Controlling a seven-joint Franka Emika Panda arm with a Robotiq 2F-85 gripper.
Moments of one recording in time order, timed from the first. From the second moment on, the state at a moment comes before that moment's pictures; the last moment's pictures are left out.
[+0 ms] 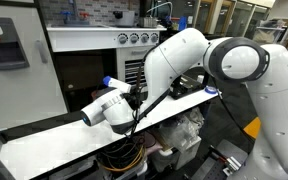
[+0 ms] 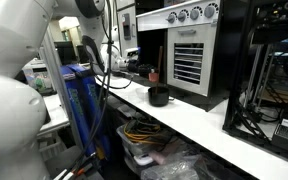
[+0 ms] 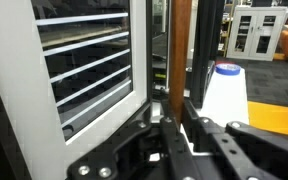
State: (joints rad) arm 0.41 0.63 0.29 -1.70 -1.40 1.31 -0.76
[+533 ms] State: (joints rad) arm 0.41 0.63 0.26 -1.75 -1.45 1.25 -0.75
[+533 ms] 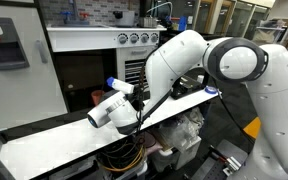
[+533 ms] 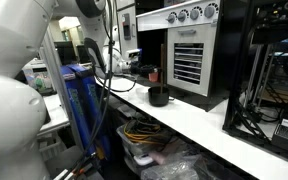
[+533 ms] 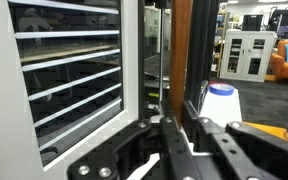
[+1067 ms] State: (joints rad) arm 0.41 0.64 0.25 -1.77 -1.48 1.22 -0.71
